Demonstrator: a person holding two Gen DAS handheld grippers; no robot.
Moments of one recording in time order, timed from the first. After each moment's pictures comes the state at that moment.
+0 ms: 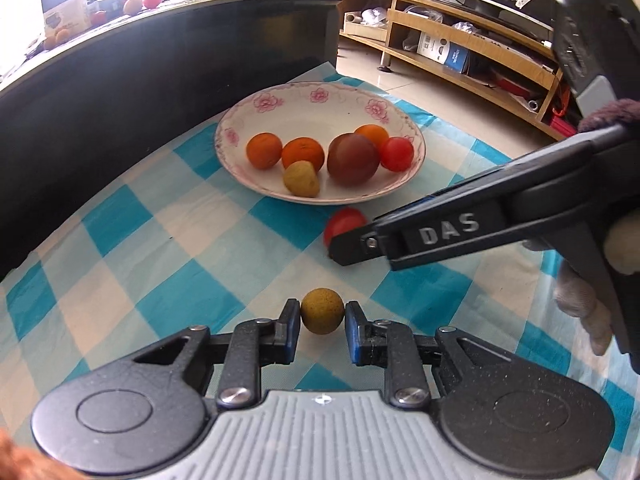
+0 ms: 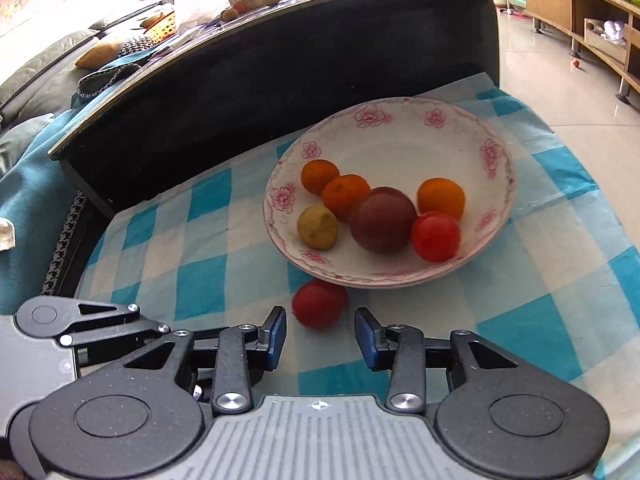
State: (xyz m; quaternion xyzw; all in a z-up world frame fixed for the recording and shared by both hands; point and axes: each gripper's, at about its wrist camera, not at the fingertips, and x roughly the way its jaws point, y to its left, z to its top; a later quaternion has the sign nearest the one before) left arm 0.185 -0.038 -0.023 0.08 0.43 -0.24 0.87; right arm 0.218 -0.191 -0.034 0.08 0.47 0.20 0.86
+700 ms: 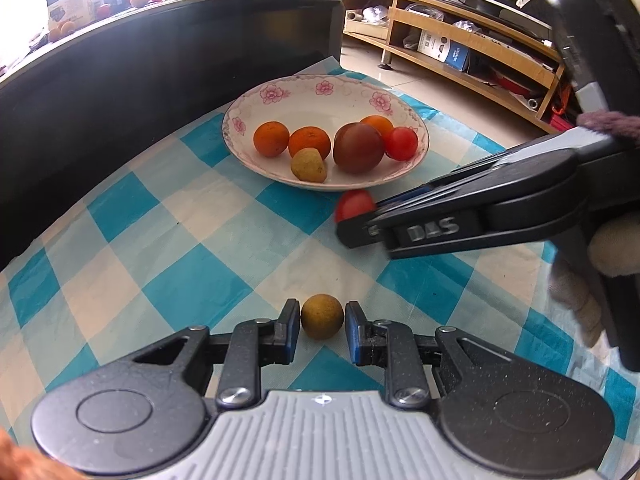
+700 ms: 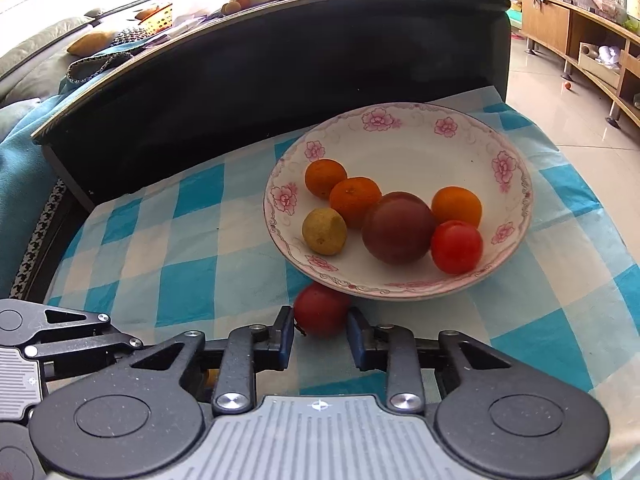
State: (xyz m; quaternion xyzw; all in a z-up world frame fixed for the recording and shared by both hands) left arm 0.179 -0.027 -0.028 0.08 0.43 -0.24 0.87; right arm 0.212 -0.177 -0.036 0.04 0.45 0.18 0.87
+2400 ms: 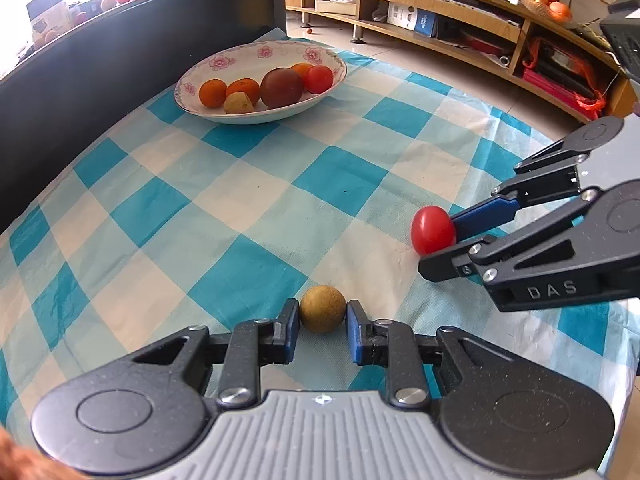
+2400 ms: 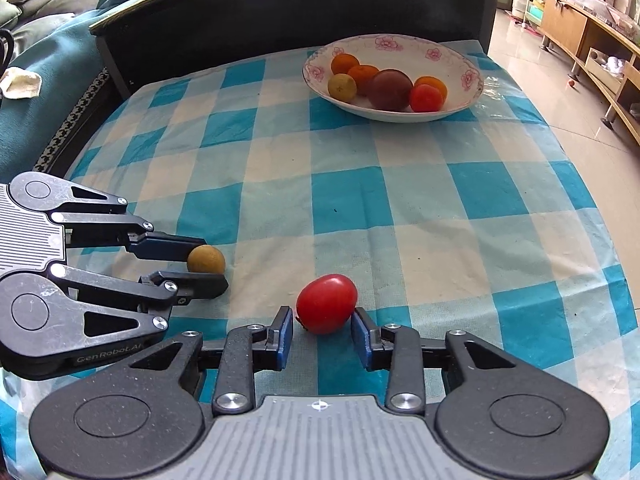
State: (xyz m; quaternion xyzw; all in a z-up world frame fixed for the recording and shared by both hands) left arm 0.093 -0.049 -0.034 0.12 0.44 -0.25 0.85; right arm 0.094 -0.198 -0.032 -0.05 0.49 0.19 0.85
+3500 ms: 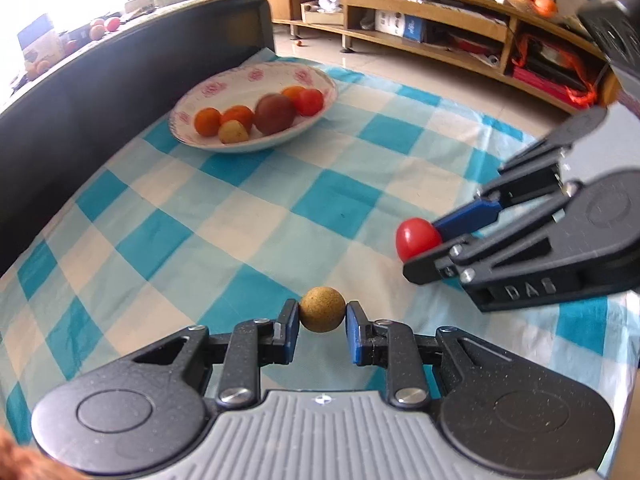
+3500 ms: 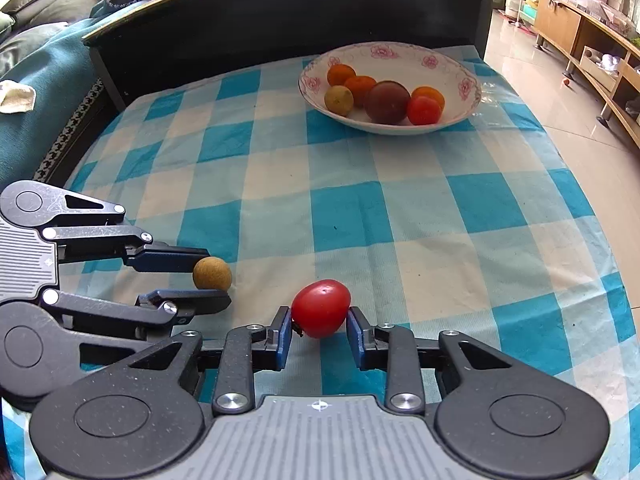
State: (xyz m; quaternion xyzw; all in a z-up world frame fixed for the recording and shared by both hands) left arm 0.099 -0.054 -0.018 0.14 0.42 -0.26 0.86; right arm 0.099 -0.193 -0.024 -0.04 0.49 0.18 0.85
